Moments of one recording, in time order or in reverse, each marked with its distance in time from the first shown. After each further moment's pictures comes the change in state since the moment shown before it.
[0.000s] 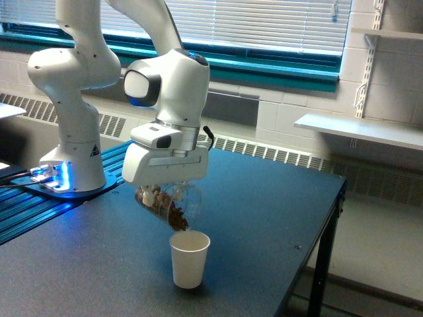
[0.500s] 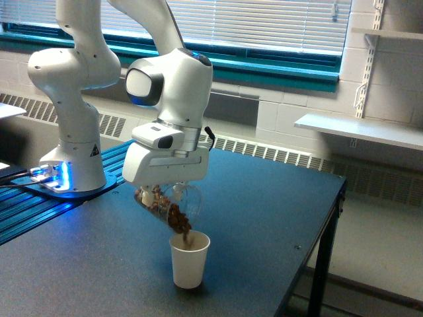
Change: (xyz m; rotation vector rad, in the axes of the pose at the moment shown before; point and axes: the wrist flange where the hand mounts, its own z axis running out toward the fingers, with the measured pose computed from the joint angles) arm 0.004 -0.001 0.000 -0.029 -0.012 -0.010
